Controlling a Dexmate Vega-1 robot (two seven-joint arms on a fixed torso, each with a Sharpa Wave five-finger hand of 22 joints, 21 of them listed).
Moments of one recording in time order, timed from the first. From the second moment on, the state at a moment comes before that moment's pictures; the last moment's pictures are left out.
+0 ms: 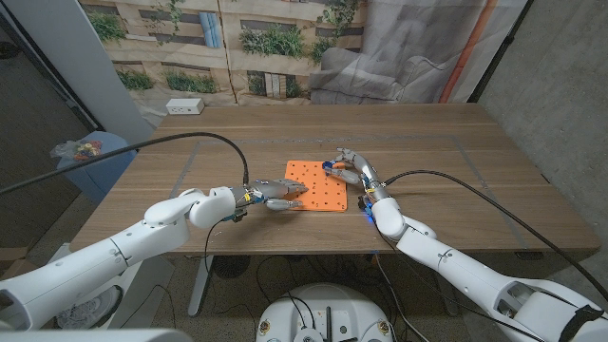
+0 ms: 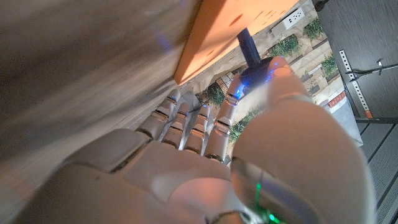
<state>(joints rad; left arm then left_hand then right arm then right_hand) 0.89 0.98 0.67 -1.85 0.55 -0.07 -0.28 0.03 0.08 0.75 0.12 0.19 0.08 -0.06 0.18 0.17 0.03 -0.08 0.18 0.17 -0.01 -0.03 0.17 0.16 -0.06 -0.04 0.19 0.17 -0.78 -0.41 -0.72 -1.19 -0.13 0.32 -0.47 0.95 -0.06 0.38 -0.17 0.25 0.86 -0.10 0.69 0.22 0.32 -0.12 0.23 0.24 0.13 -0.03 0.34 0.35 0.35 -0.03 0.19 0.17</state>
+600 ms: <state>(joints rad) 0.90 0.98 0.67 -1.85 0.55 -0.07 -0.27 0.03 0.08 0.75 0.12 0.19 0.08 -0.06 0.18 0.17 0.03 -0.08 0.18 0.17 -0.01 -0.03 0.17 0.16 -0.06 -0.04 0.19 0.17 -0.78 -0.42 -0.73 -1.20 -0.15 0.31 -0.46 0.95 -0.06 0.38 -0.17 0.26 0.86 -0.10 0.69 0.22 0.32 -0.12 0.23 0.24 0.13 -0.03 0.34 0.35 0.35 -0.03 0.19 0.17</state>
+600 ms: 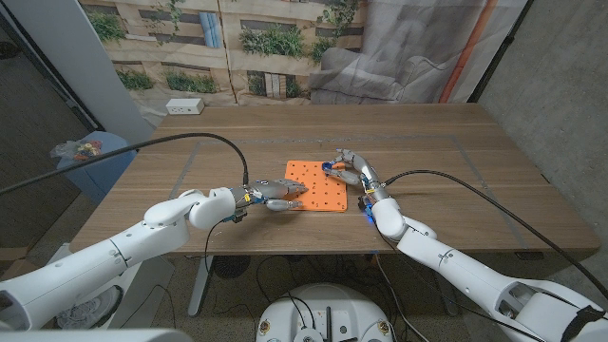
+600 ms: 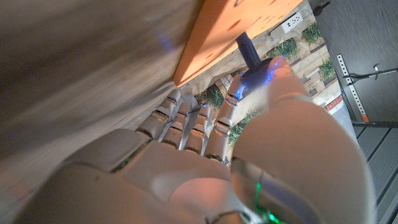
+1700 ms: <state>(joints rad) 0.90 0.98 0.67 -1.85 0.55 -0.07 -0.27 0.03 0.08 0.76 0.12 0.19 0.08 -0.06 0.18 0.17 0.03 -0.08 0.18 0.17 -0.01 -0.03 0.17 0.16 -0.06 -0.04 0.19 0.17 -0.80 -0.42 -0.72 -1.22 -0.13 0.28 -0.46 0.95 -0.06 0.38 -0.17 0.25 0.86 -0.10 0.69 0.22 0.32 -0.12 0.23 0.24 0.13 -0.03 0.34 0.35 0.36 -0.03 0.19 0.17</state>
